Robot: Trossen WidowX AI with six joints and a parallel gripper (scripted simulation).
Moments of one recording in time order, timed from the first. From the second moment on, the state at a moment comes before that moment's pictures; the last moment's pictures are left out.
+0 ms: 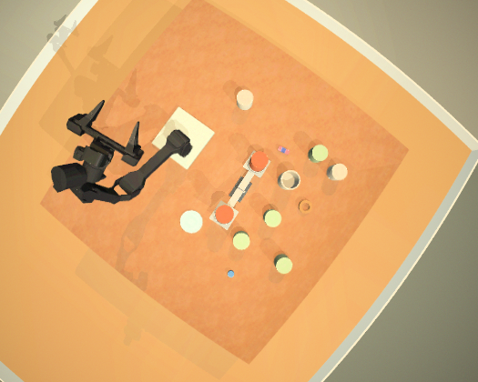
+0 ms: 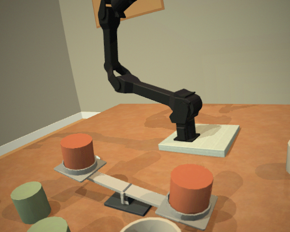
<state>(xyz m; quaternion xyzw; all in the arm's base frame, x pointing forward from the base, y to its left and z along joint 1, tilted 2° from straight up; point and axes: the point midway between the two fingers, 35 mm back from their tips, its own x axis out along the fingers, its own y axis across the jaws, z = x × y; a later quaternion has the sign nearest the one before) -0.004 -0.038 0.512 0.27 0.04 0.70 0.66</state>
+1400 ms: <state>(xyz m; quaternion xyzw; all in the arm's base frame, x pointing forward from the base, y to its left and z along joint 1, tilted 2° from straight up) 0.153 0.078 0.342 -0.02 0.23 0.22 0.95</state>
